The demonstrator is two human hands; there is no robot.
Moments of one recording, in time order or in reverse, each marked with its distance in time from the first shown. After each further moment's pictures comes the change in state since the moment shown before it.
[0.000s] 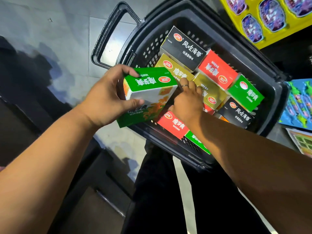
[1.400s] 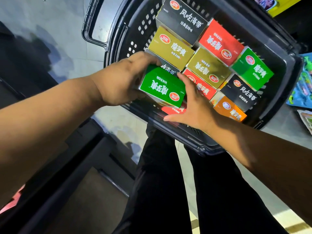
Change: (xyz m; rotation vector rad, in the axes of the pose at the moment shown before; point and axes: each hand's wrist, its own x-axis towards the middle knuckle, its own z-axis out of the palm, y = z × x) left_hand 0.025 -0.022 0.025 0.659 -0.384 0.480; right_hand -0.082 0.035 0.013 0.858 -0.050 -0.110
